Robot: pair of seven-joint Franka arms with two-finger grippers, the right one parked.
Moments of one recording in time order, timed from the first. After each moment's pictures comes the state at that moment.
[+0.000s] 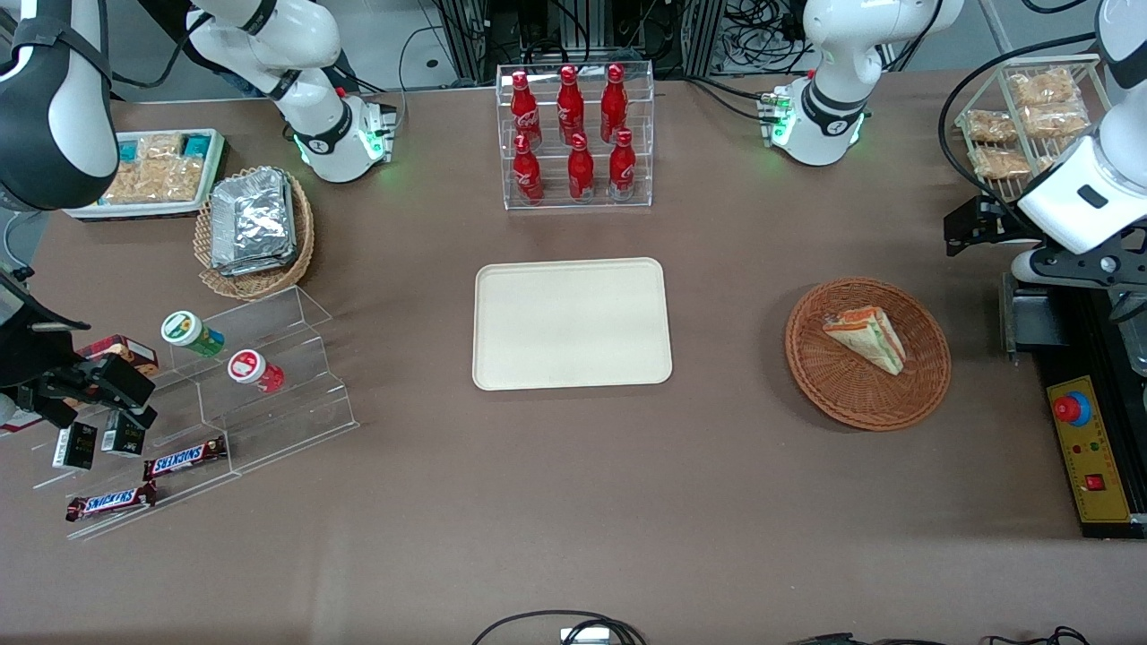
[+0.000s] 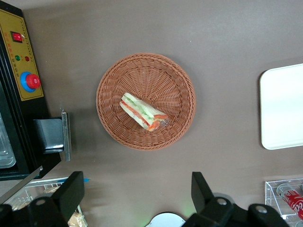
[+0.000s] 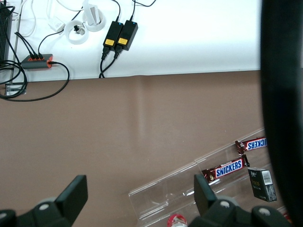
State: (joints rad) arm 0.11 0.03 -0.22 -1.54 0.06 1.45 0.05
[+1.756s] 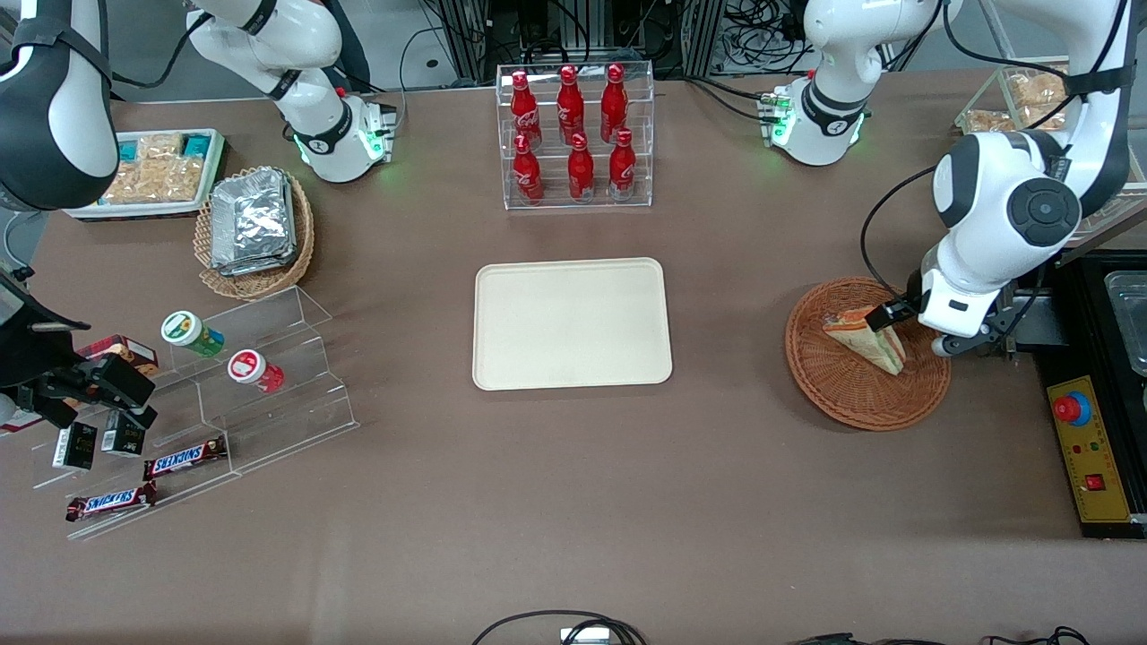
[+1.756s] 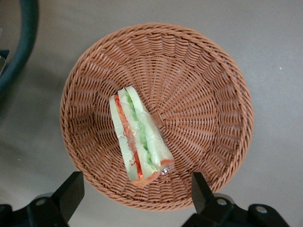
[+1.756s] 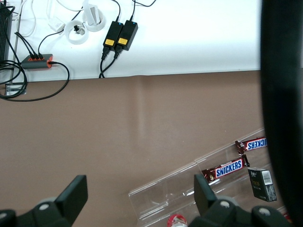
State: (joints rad) arm 0.17 0.01 -0.21 -2.28 0.08 2.22 -0.51
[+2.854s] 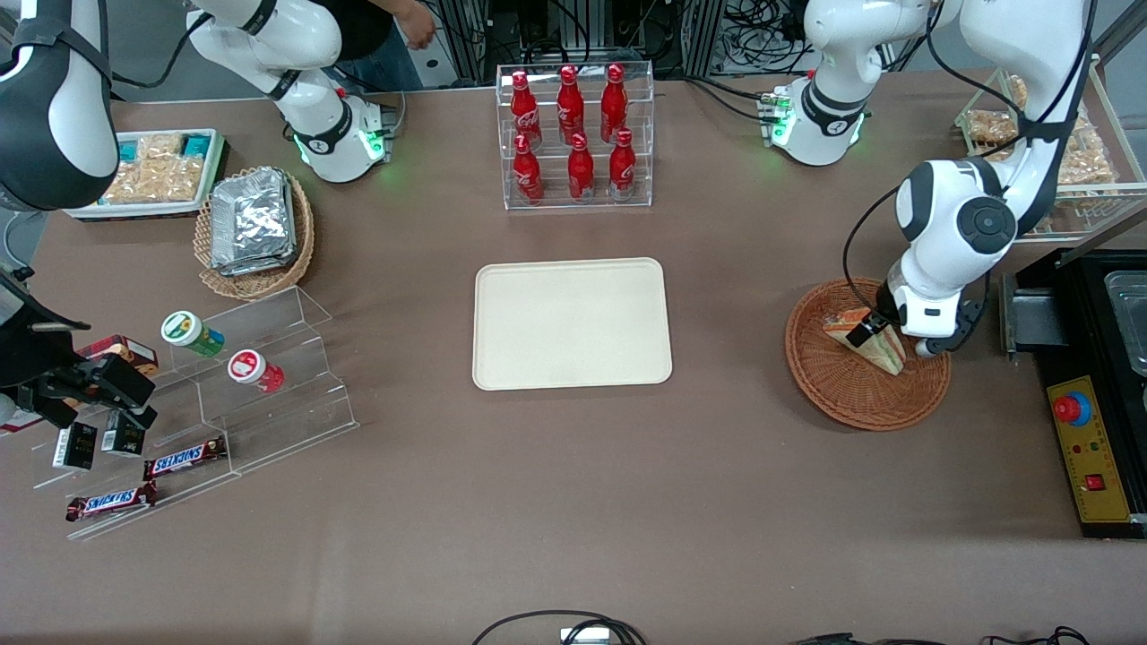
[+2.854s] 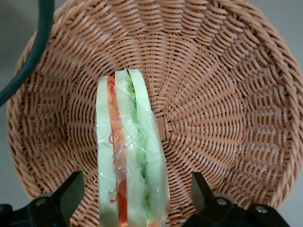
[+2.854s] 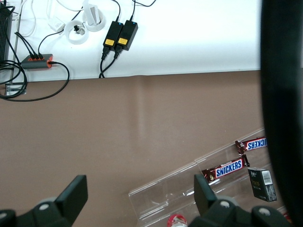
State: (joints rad) arm 0.18 0.12 -0.20 -2.46 0.08 2.57 -0.76
